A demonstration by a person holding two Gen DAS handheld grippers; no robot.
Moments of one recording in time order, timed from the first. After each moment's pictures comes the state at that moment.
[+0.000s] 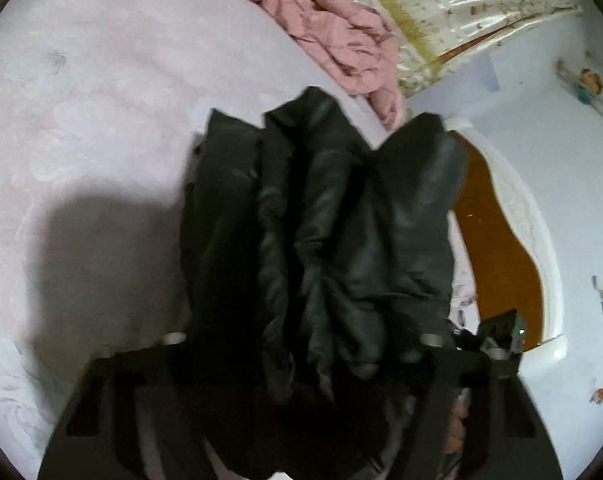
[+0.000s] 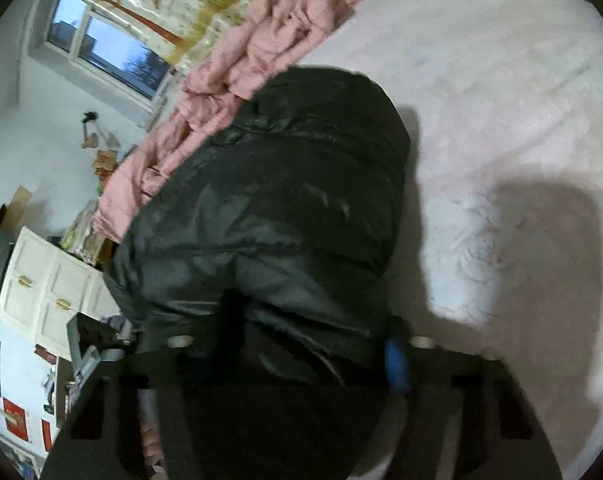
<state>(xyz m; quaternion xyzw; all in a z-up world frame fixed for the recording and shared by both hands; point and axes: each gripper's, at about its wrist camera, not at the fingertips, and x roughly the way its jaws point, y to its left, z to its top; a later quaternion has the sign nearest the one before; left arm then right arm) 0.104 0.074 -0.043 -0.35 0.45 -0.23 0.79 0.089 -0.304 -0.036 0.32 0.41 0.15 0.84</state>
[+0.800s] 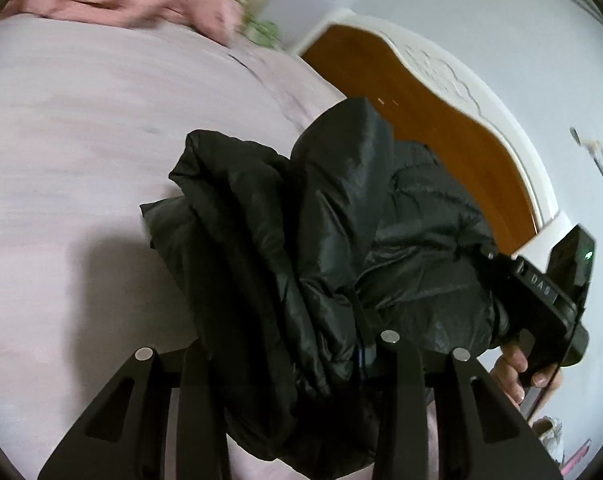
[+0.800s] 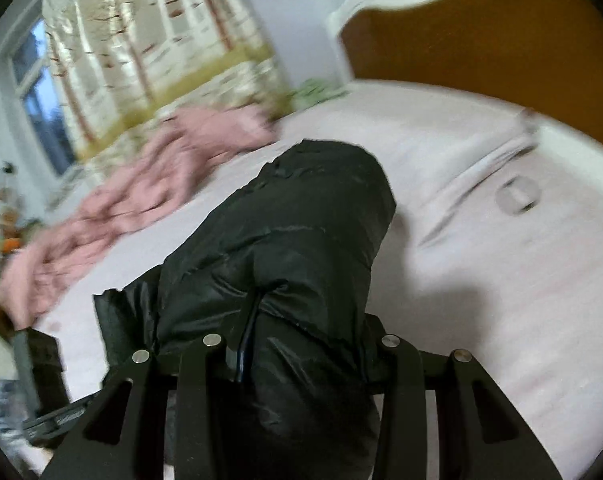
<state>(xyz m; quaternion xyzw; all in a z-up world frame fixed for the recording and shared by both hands) 0.115 -0.290 0.008 -0.19 0.43 -0.42 0.77 0.003 -0.552 0.094 0.18 0.28 -0.14 0.93</state>
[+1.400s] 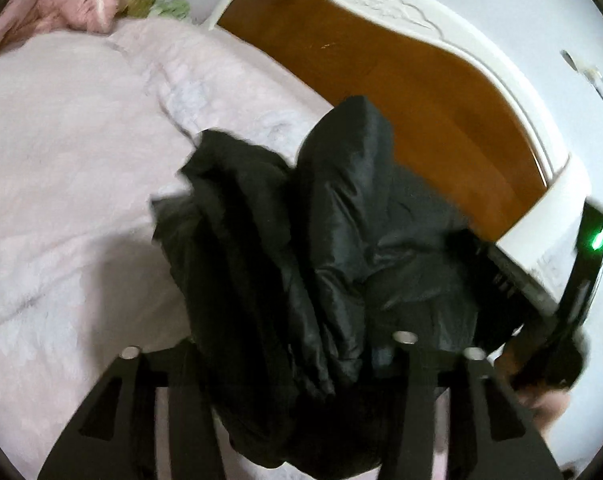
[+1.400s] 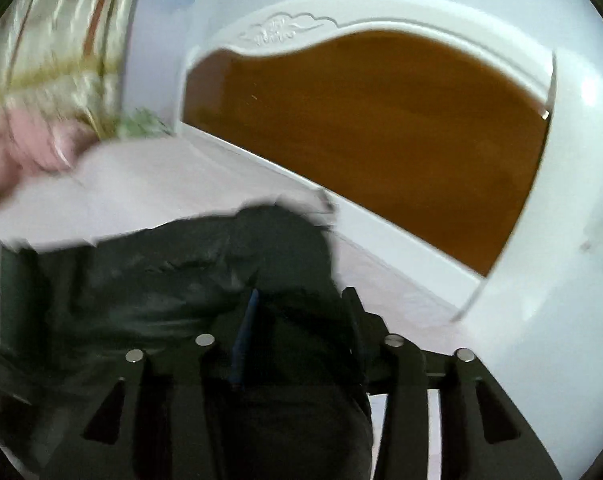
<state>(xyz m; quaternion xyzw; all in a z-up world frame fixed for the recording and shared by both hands) 0.128 -0.504 0.021 -0.12 0.43 -0.48 0.75 -0.004 -0.703 0.093 -0.01 0.27 -0.45 0.85</state>
